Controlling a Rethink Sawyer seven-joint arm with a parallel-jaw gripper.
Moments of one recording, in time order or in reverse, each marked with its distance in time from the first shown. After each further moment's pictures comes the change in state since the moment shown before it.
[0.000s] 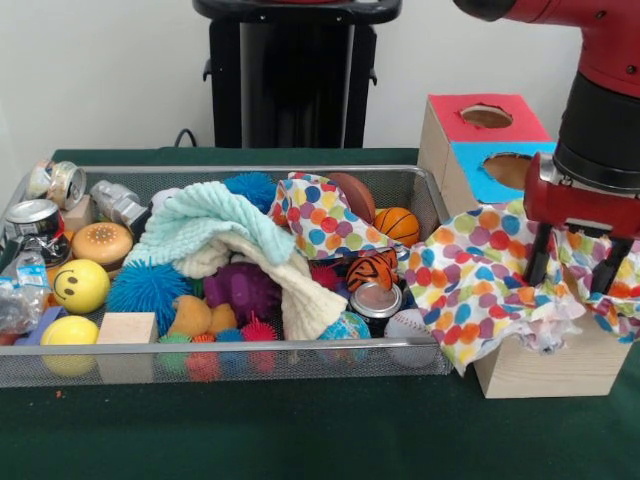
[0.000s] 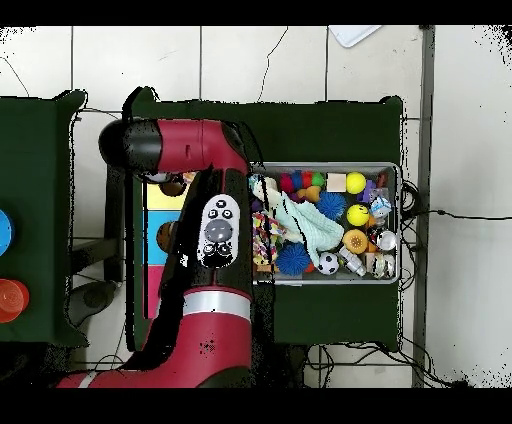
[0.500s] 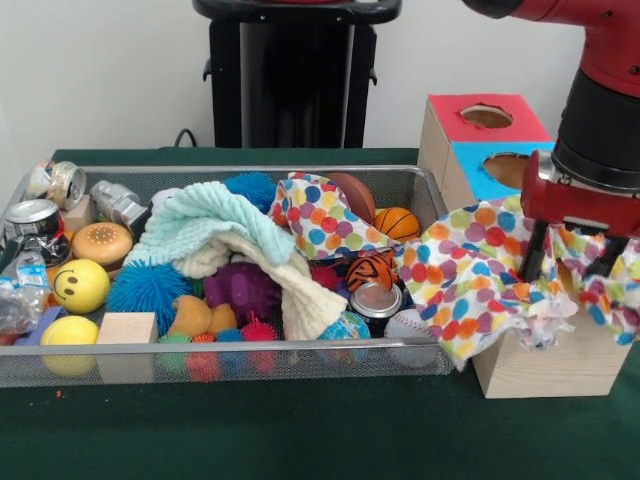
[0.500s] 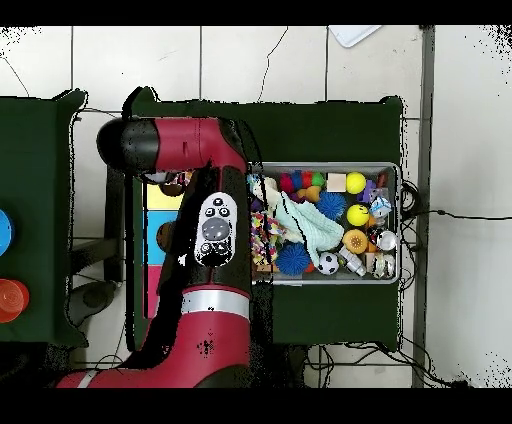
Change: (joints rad) arm 0.001 0.007 0.000 -0.021 -0.029 0.026 0.000
